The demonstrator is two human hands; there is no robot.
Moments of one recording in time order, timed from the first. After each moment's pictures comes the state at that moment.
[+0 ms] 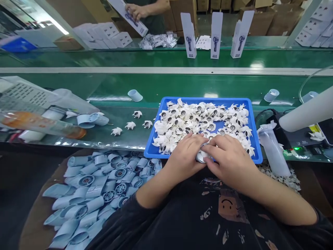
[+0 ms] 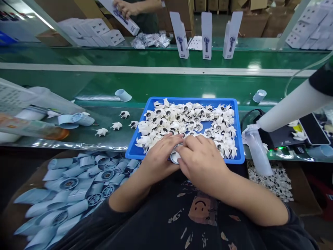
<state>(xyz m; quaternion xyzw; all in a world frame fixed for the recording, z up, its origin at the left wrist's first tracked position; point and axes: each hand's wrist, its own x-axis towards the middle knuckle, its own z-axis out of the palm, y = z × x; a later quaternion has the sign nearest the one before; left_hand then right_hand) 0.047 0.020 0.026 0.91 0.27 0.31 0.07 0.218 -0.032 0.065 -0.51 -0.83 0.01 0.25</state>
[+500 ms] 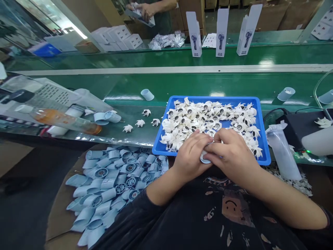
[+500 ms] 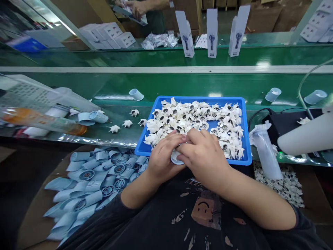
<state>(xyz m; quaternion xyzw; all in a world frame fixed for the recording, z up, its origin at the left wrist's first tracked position) 0.053 0.015 0.030 0.87 0.29 0.40 0.03 0.214 -0.016 0.063 -0.49 -0.82 0.03 0.30</state>
